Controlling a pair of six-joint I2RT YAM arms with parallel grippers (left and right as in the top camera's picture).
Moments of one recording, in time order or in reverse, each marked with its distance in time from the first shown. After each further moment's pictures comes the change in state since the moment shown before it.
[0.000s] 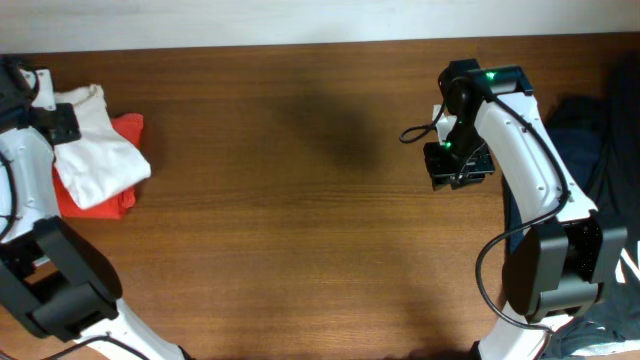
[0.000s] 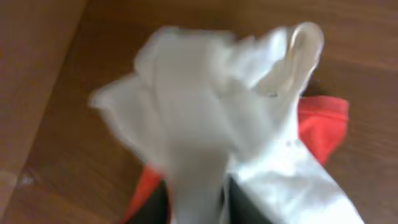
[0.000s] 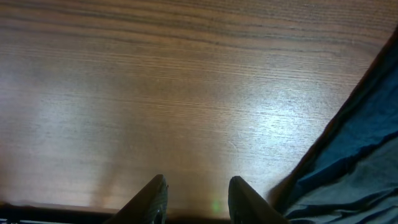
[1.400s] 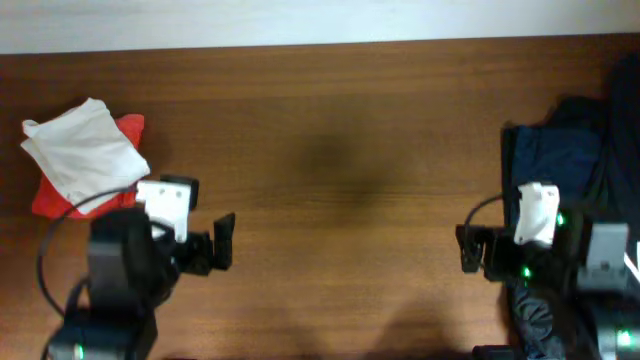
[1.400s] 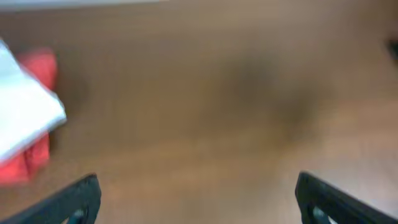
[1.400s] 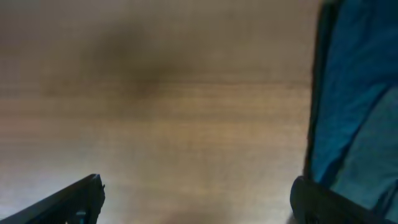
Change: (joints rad) left arm -0.585 -1.266 -0.780 -0.238 0.218 -0.261; right arm -0.159 -1.147 -0.648 0.346 -0.135 -0.002
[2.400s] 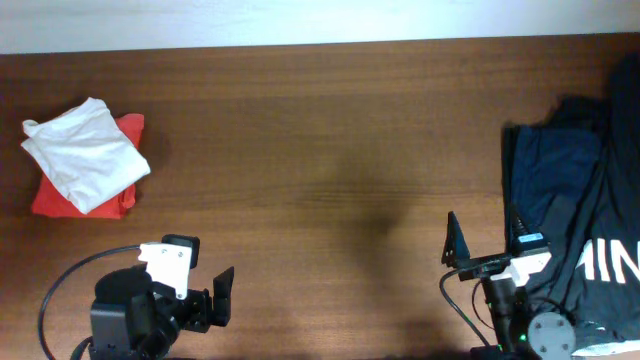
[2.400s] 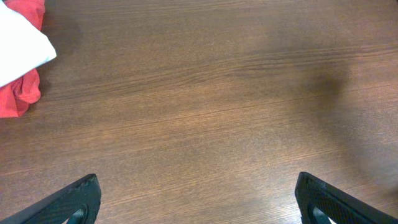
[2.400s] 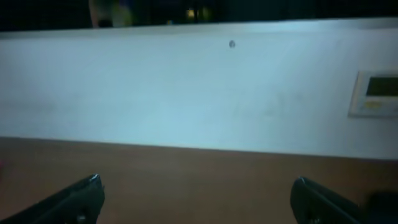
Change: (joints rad) left arm 0.000 -0.235 -0.117 -0.224 0.000 0.000; right arm 0.100 -0.743 -0.937 1.176 0.093 -0.023
